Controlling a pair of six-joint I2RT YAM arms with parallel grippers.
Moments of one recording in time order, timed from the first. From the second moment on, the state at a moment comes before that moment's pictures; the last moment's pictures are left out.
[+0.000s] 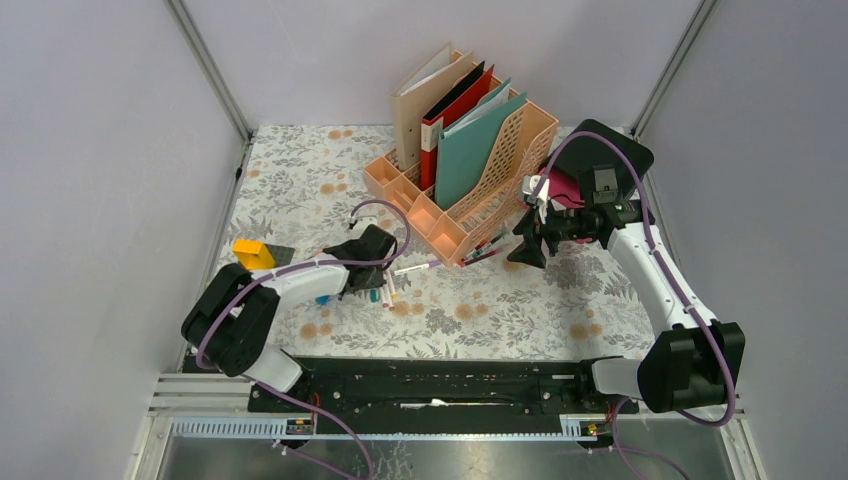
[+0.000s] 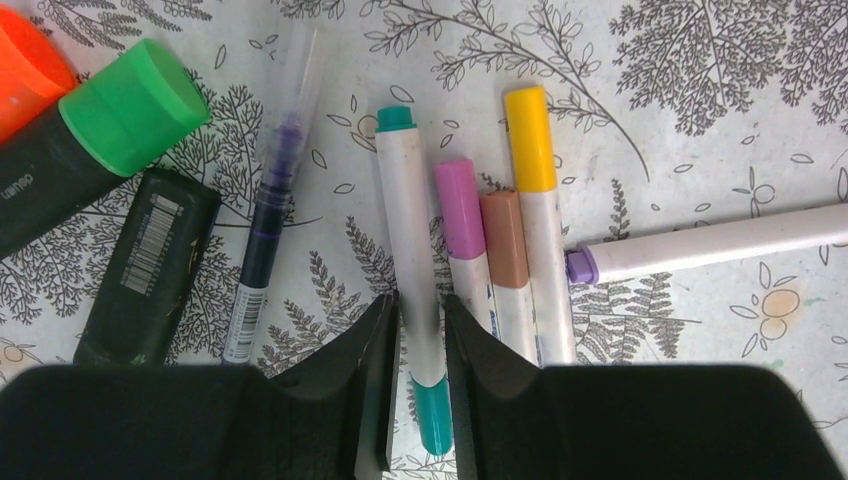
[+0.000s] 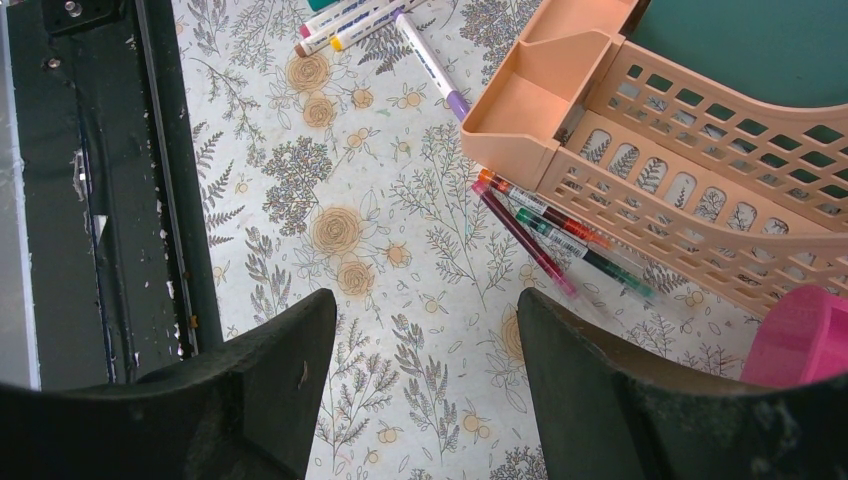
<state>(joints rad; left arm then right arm) -0.61 1.50 0.73 -0.32 -0.35 -0.63 0.12 1.29 1.09 -0.83 -0.97 -0.85</state>
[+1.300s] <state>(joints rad) -0.62 1.05 0.47 0.06 -0.09 -0.63 0.13 1.34 1.04 -0.77 -1.23 -0.75</state>
